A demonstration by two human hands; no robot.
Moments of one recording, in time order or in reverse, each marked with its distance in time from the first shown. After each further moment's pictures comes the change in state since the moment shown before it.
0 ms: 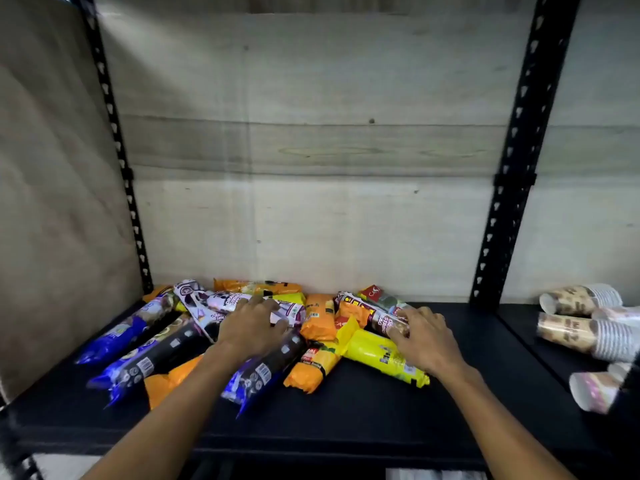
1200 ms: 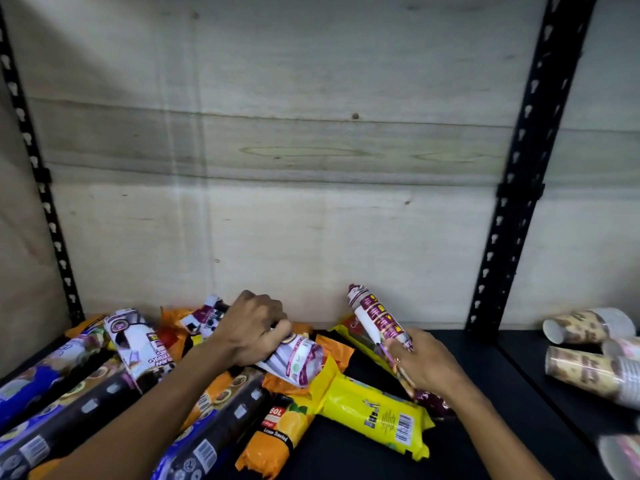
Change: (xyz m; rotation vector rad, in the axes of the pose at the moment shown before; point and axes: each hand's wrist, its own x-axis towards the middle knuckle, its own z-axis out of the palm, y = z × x) left_hand 0.110 0.025 0.021 0.070 0.274 0.604; right_hand 0.068 0.029 0.002 0.303 -0.136 0.134
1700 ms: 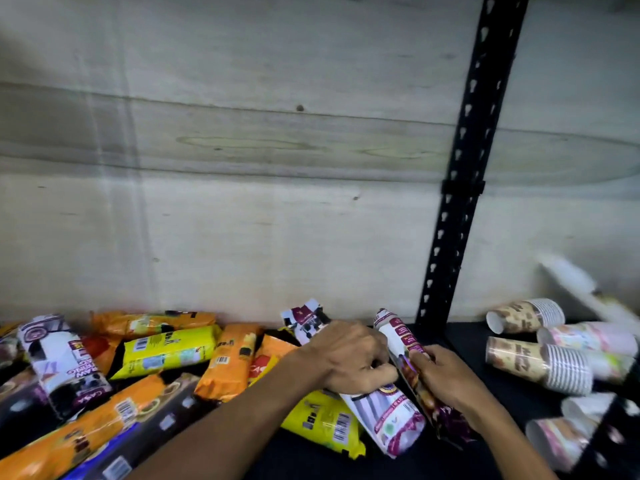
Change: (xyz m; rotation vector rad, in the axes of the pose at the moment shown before) left_hand 0.083 0.194 0.029 -0.192 -0.223 0.402; right_hand -0.016 0.090 -0.055 0.190 0.051 0.196
